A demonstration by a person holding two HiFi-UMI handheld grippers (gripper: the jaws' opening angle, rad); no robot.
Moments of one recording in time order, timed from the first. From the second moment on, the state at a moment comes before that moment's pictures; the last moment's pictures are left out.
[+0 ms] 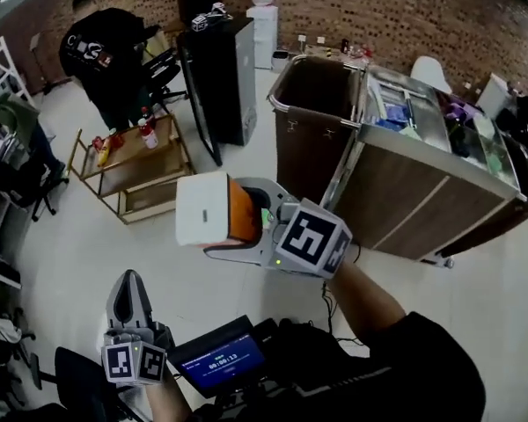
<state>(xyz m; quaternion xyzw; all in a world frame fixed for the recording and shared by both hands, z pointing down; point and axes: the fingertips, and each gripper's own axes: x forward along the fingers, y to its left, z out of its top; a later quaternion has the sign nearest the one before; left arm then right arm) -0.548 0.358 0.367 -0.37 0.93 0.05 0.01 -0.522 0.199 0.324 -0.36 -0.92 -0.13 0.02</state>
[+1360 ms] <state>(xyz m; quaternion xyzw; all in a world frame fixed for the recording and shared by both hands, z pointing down) -0.512 -0.280 0.336 -0.79 0.61 0.07 0.04 -0.312 -0.357 0.312 0.19 -0.97 -0.10 0.07</state>
